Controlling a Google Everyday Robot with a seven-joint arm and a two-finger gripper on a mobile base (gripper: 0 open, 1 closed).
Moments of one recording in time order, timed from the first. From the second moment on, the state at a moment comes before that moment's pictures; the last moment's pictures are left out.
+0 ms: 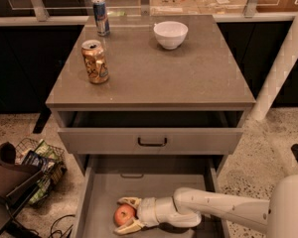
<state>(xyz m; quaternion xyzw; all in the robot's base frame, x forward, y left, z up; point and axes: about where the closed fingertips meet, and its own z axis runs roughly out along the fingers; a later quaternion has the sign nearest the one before) 0.424 0.104 0.371 -0.56 0.59 0.40 0.41</state>
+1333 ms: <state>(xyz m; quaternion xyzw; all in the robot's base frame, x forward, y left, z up) 0.422 0.108 0.372 -0.56 0.59 0.41 0.41</state>
